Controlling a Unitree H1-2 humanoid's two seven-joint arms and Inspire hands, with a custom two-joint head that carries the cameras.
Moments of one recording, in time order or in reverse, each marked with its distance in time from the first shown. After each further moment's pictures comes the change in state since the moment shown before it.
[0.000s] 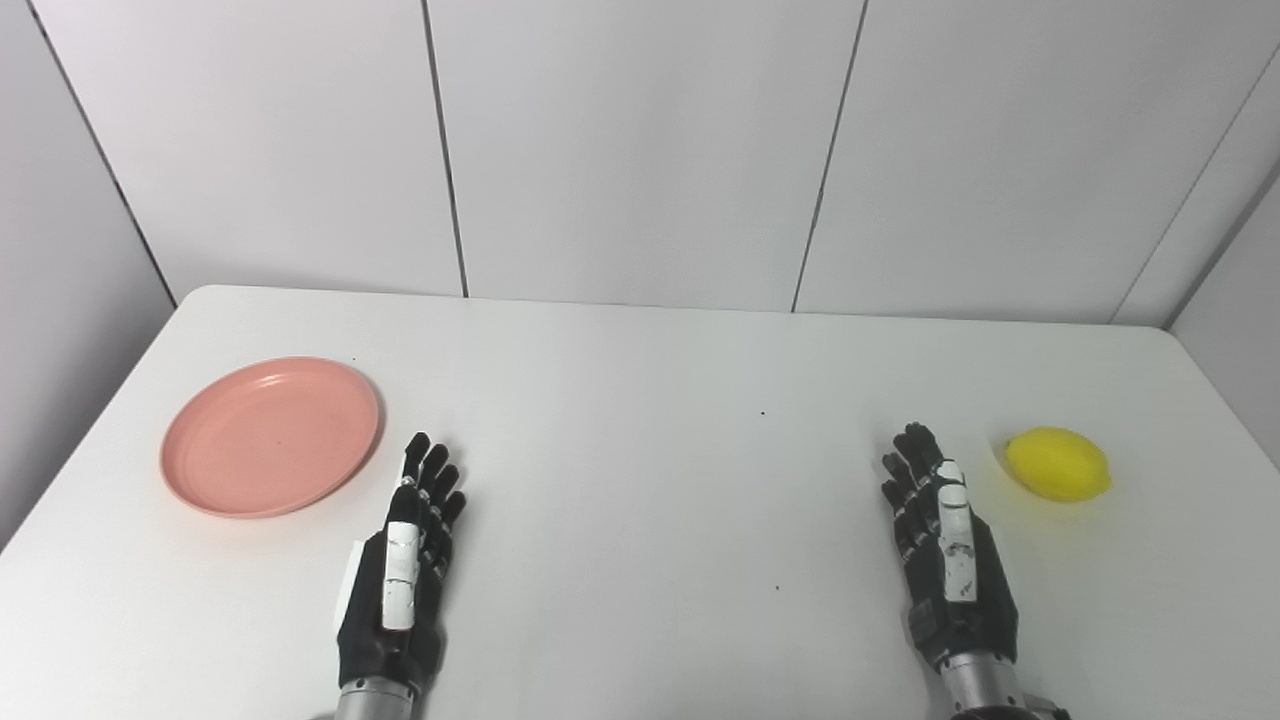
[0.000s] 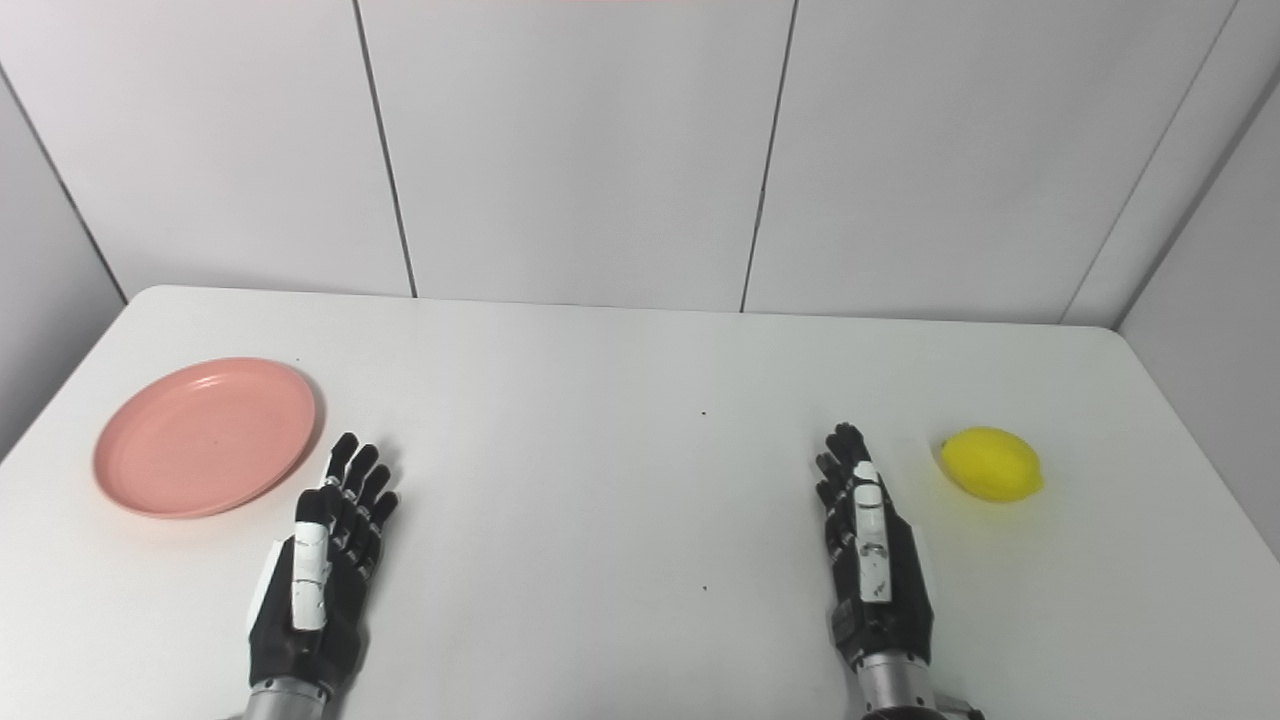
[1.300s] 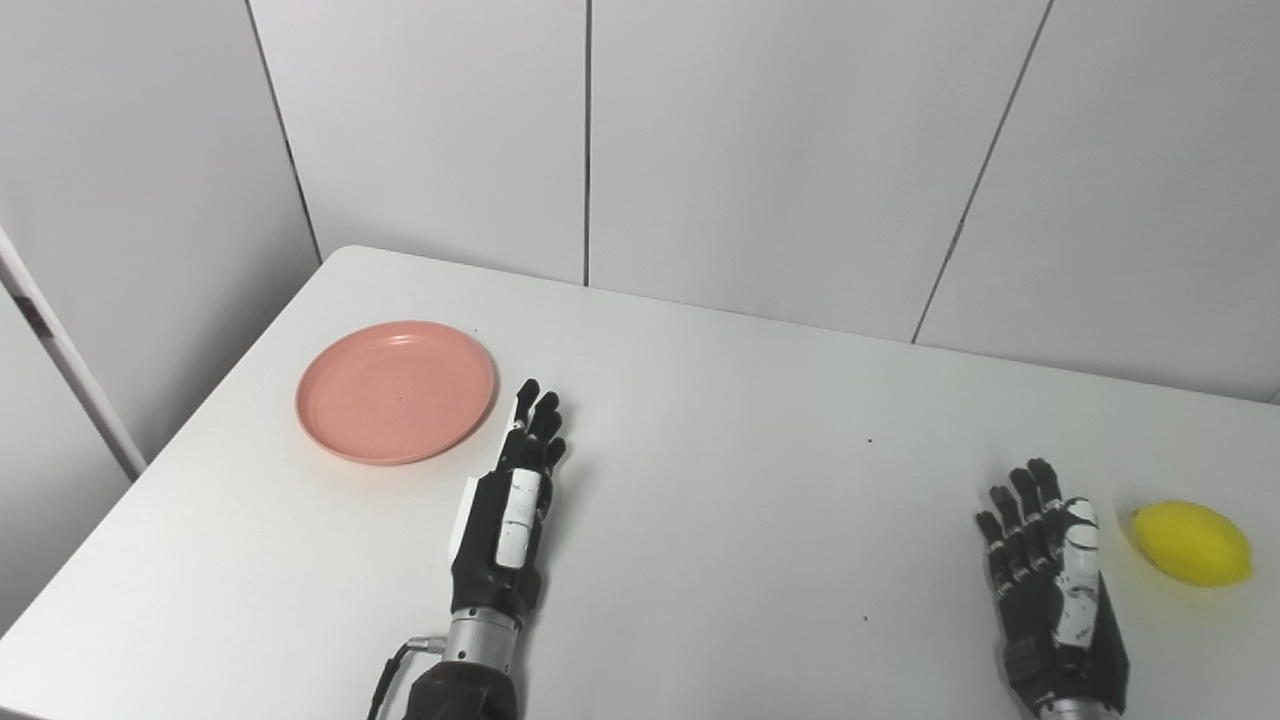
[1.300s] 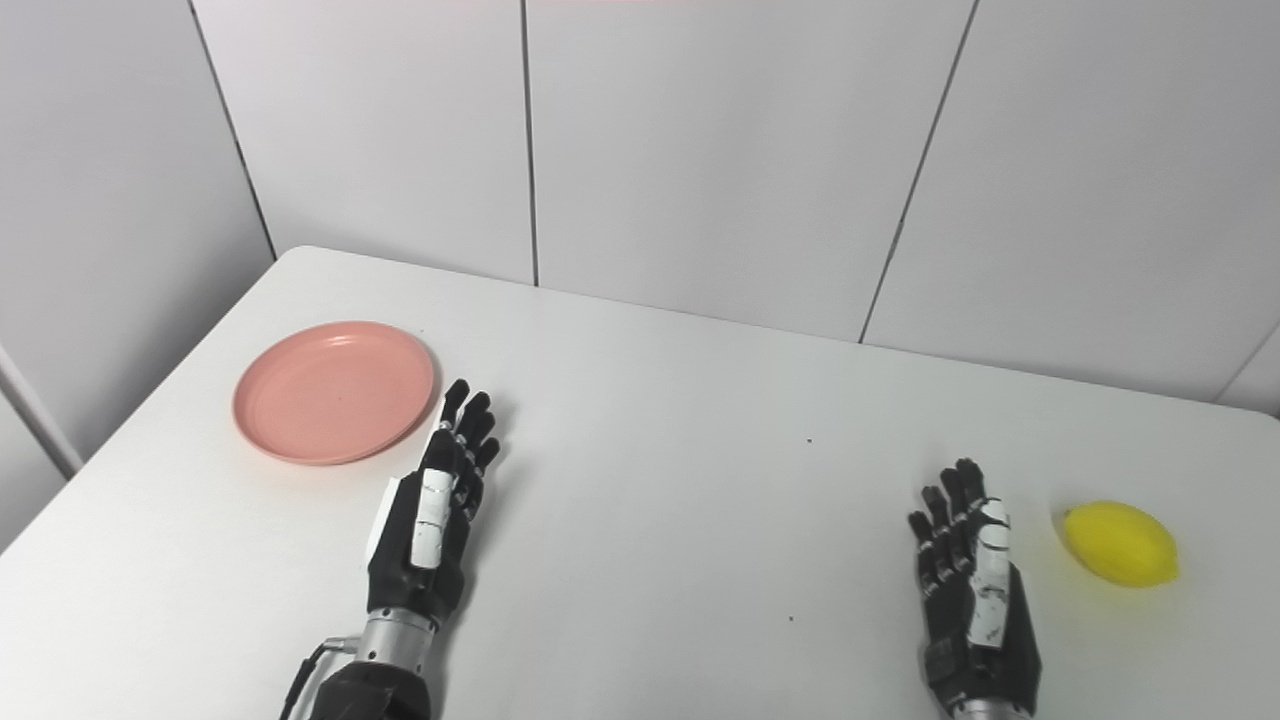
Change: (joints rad) left arm -0.078 -0.052 -0.032 0.106 0.049 -0.126 0.059; right arm -0.053 -0.062 -0.034 0.081 0.091 -0.002 0.077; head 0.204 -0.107
